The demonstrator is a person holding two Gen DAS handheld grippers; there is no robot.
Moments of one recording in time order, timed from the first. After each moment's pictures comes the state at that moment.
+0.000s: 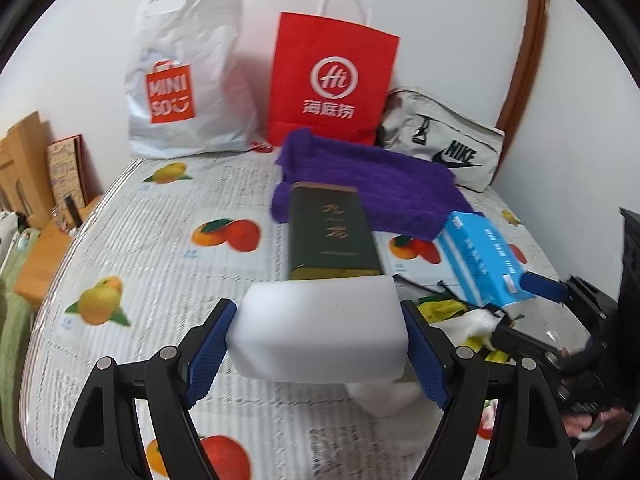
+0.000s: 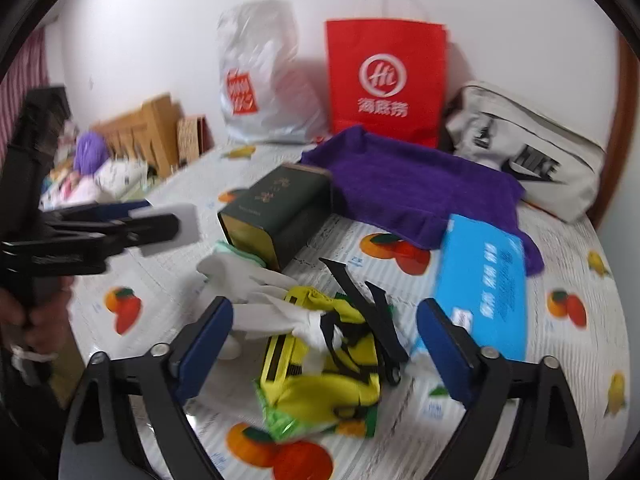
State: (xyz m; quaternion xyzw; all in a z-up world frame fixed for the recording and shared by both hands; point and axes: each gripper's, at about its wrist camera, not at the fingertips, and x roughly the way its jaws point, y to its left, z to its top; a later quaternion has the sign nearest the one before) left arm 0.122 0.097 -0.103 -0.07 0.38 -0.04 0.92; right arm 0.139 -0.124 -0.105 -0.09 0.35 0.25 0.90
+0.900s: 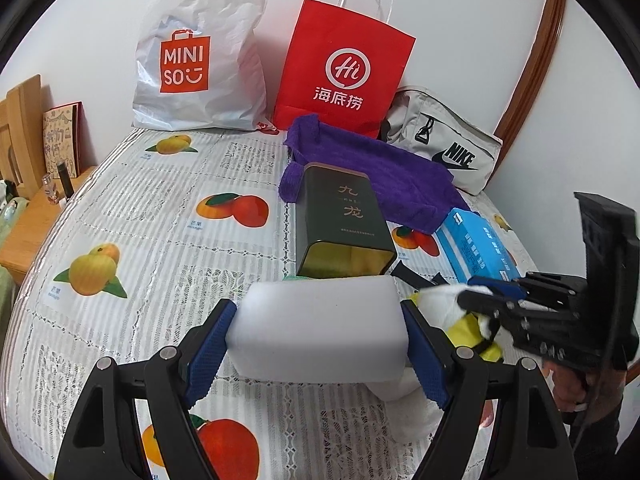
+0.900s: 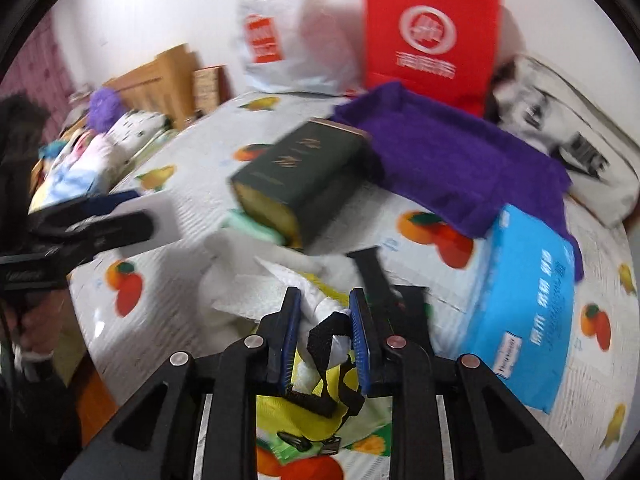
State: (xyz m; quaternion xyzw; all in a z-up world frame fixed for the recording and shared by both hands) left arm 0.115 0.122 -0.118 -0.11 0.39 -0.07 0.91; right arm 0.173 -0.098 -0.120 -0.11 0.43 0.27 0.85
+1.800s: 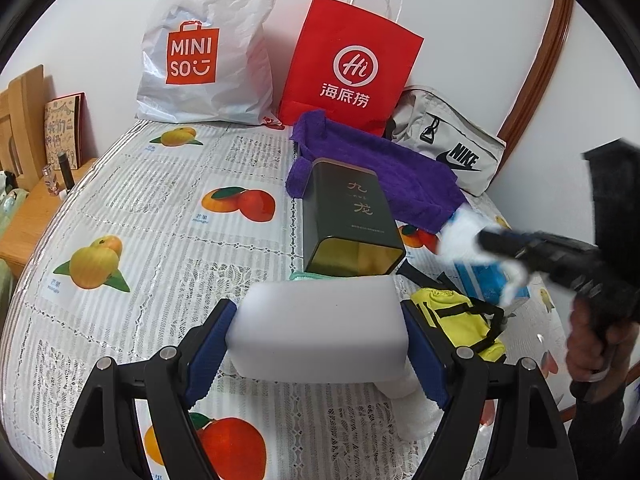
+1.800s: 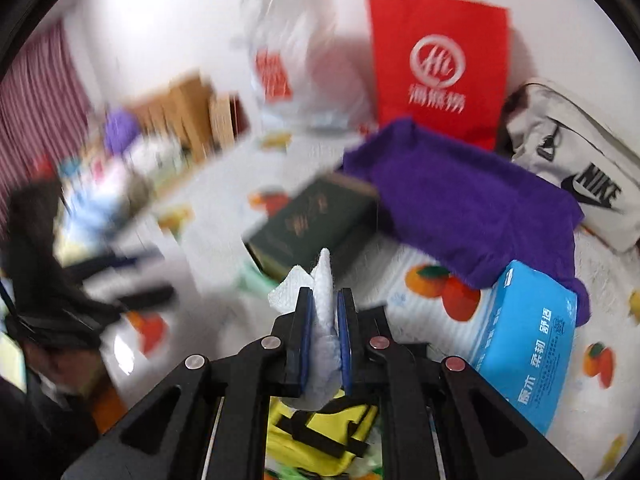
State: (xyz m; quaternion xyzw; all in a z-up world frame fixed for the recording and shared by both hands) left arm 0.117 0.130 -0.122 -0.13 0.39 -0.07 0.91; right arm 0.188 -0.102 -0.080 -0.06 0.39 0.32 0.86
